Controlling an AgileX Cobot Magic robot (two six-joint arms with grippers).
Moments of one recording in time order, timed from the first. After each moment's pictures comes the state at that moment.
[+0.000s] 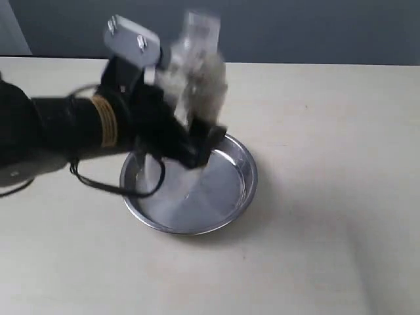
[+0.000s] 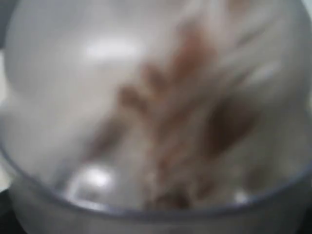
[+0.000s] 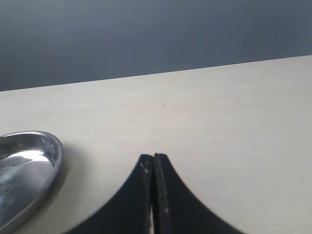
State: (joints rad) left arm -0.57 1.44 -0.72 0.50 -0.15 -0.57; right arm 0.12 0.05 0.00 0.07 0.25 0.12
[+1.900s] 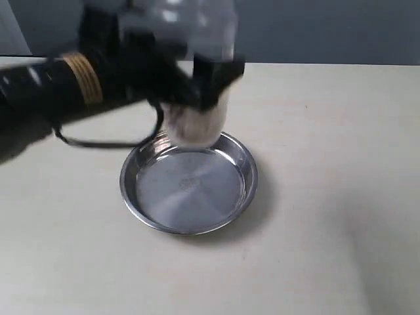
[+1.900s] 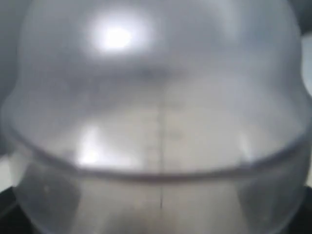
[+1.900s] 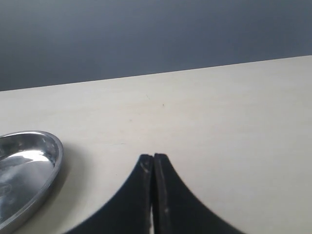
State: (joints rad) left arm -0.56 1.33 -0.80 0.37 -0.40 -0.49; right arm 0.12 0.05 0.00 0.07 0.25 0.12
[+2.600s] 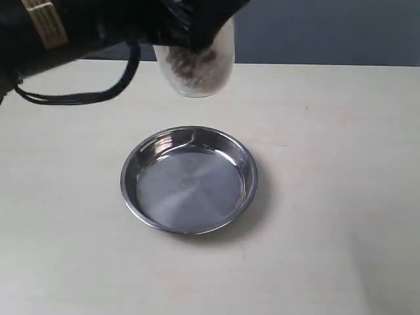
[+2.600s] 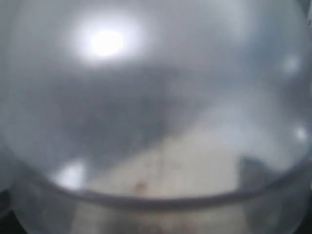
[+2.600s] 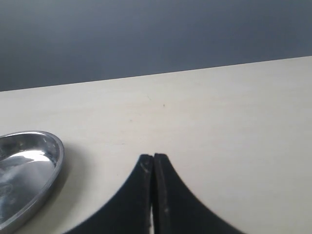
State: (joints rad) left arm -0.56 1.28 -0.86 0.45 -0.34 -0.51; right arm 0.12 0.05 0.00 0.07 0.25 0.12
